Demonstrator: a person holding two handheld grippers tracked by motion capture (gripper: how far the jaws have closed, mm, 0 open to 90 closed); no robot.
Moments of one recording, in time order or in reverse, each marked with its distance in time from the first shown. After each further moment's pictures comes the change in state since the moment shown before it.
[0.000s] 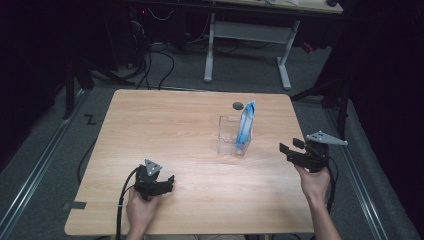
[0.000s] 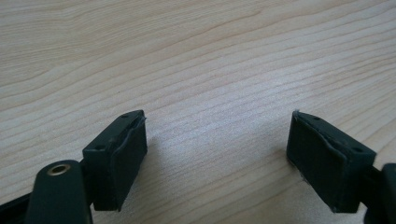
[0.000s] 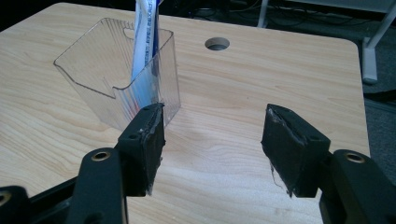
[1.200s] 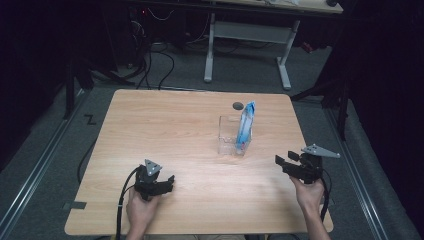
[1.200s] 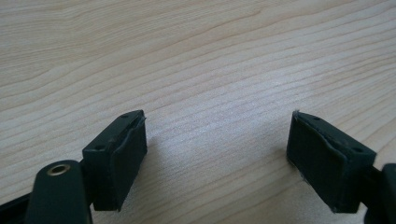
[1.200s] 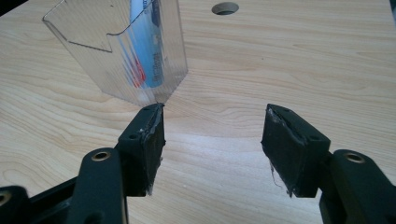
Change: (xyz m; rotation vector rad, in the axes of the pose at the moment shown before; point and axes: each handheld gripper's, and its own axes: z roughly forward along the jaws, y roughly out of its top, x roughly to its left) left arm 0.000 0.000 0.000 0.000 -0.001 0.001; right arm 0.002 -0.041 0.015 0.042 0.031 0.052
